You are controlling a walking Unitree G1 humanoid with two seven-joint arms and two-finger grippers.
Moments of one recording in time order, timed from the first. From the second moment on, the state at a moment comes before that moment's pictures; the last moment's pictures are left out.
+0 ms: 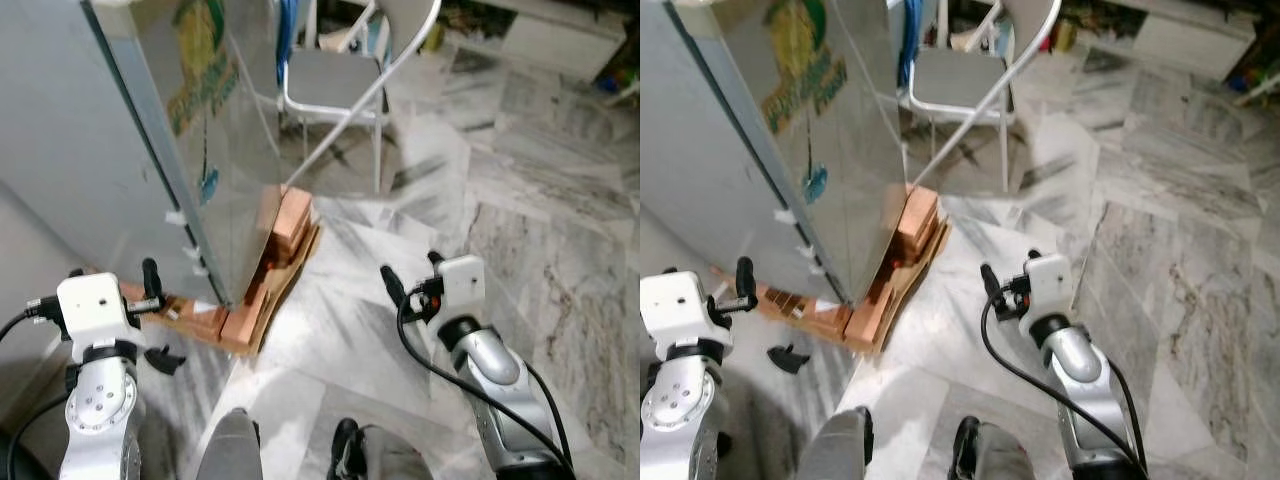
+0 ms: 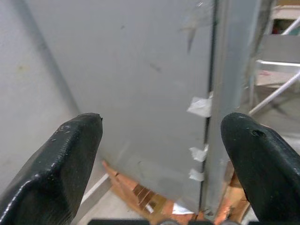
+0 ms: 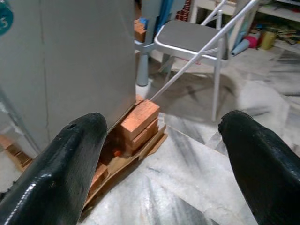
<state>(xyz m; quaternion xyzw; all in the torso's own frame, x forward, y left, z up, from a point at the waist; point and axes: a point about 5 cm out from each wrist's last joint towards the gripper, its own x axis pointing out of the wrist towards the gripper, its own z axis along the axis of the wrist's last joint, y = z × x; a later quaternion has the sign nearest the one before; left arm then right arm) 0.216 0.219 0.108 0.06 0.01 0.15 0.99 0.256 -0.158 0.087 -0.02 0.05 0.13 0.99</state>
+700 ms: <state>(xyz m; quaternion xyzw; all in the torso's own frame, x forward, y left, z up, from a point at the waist) 0.218 0.174 0.096 0.07 0.03 0.03 1.00 0.267 -0.146 0.090 -0.01 0.04 0.13 0.99</state>
